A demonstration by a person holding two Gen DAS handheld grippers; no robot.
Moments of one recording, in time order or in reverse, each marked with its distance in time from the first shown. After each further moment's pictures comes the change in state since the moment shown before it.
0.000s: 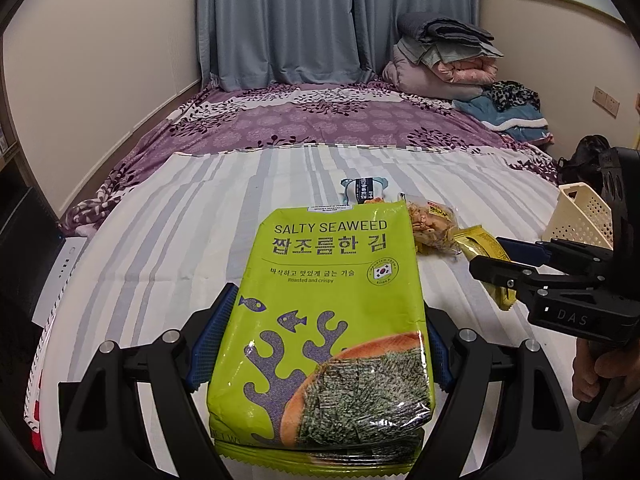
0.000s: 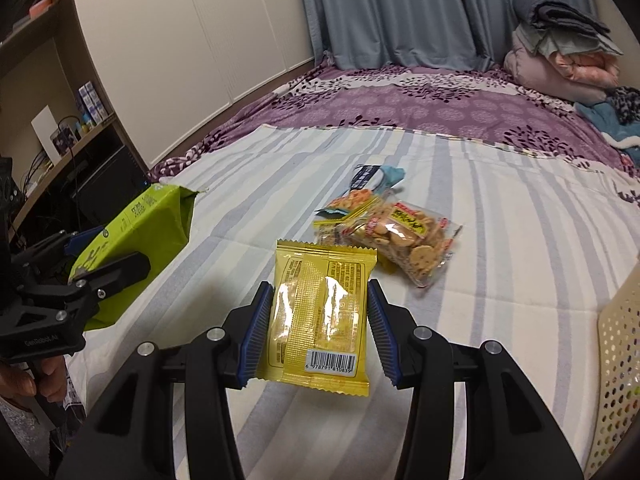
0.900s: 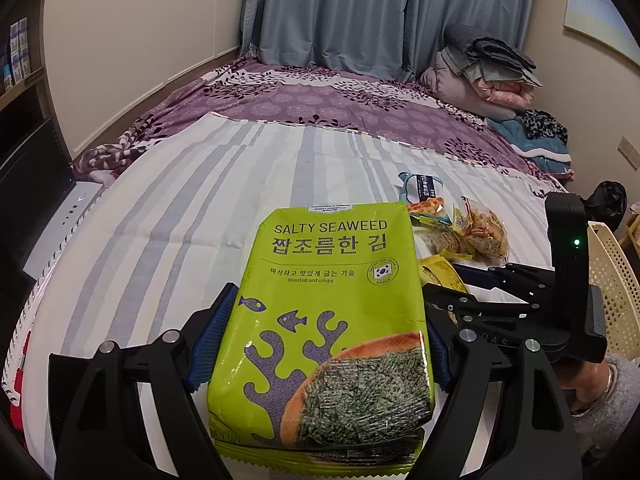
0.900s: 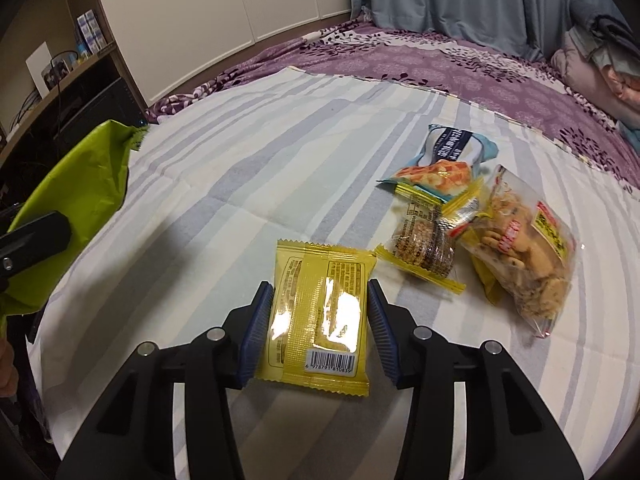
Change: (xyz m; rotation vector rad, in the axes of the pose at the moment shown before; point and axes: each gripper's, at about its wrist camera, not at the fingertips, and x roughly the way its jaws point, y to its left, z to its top) left arm 0.023 0.083 -0.018 -0.178 0.043 0.003; right arm 0.114 0.052 0.006 -0.137 0.170 0.009
